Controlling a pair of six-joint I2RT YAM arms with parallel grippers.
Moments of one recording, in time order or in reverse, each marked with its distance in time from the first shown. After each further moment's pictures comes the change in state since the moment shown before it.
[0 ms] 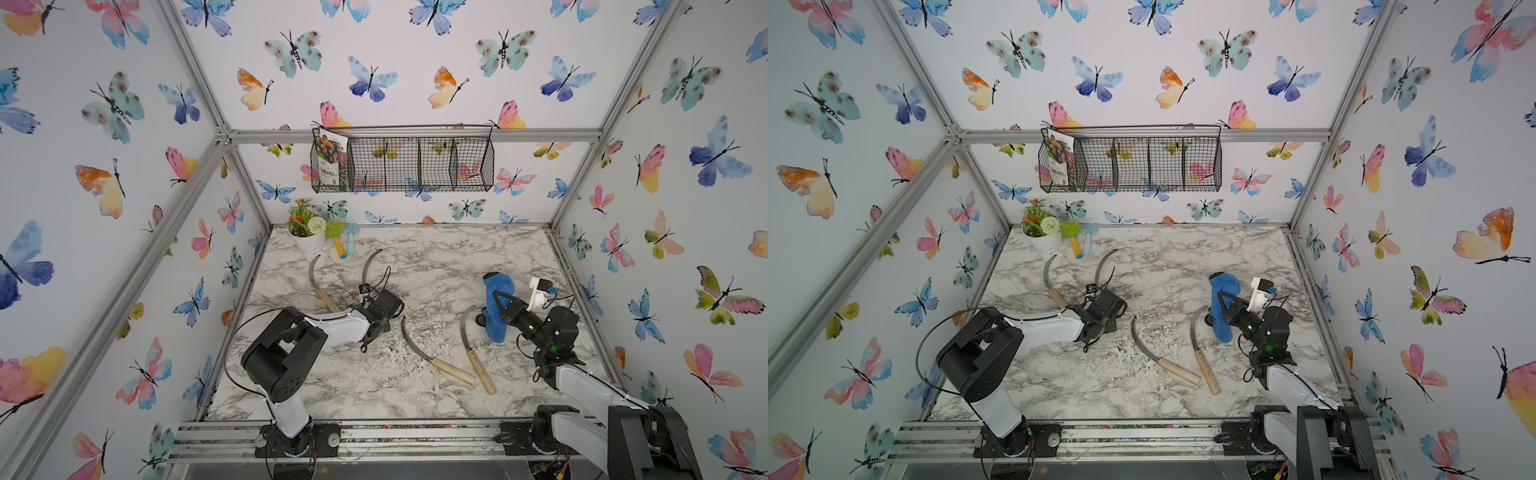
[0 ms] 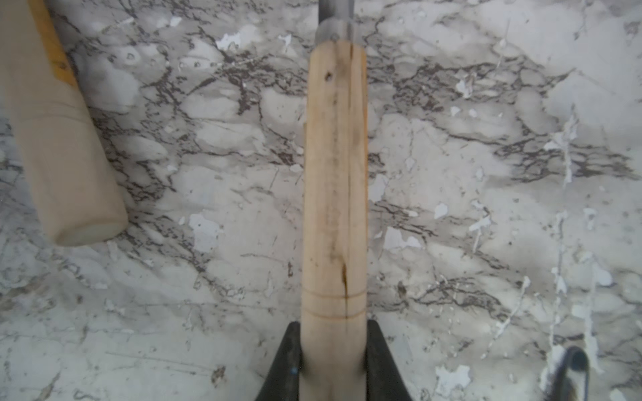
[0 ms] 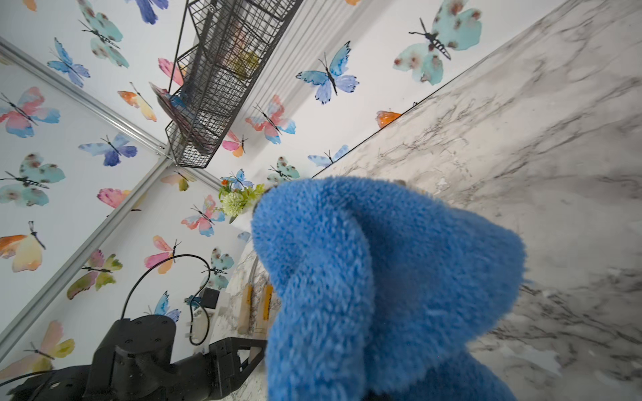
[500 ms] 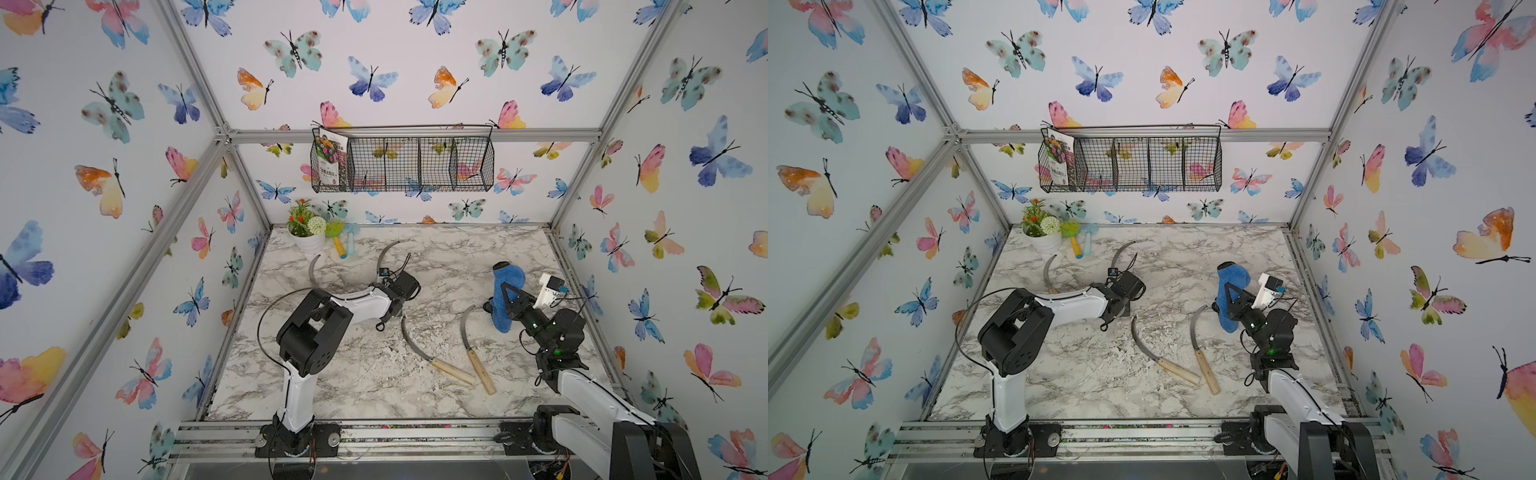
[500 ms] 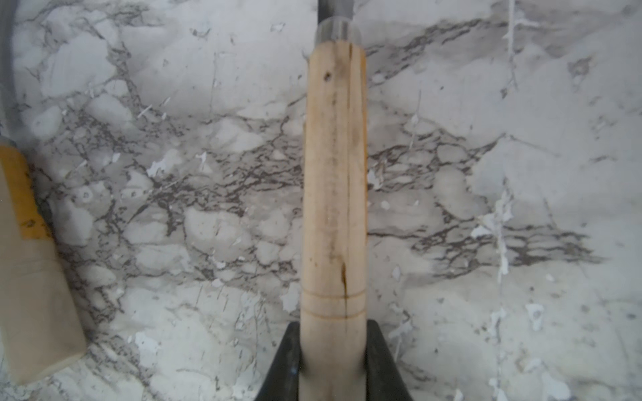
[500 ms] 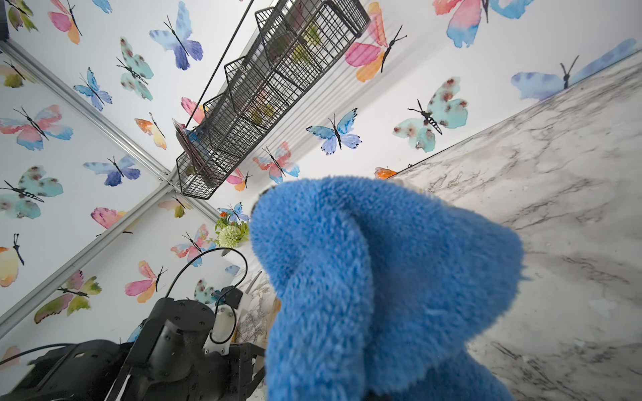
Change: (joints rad) left arm 0.003 0.264 0.372 -0.174 -0.061 0.157; right arm 0.000 -0.078 0.004 0.043 0.079 -0.039
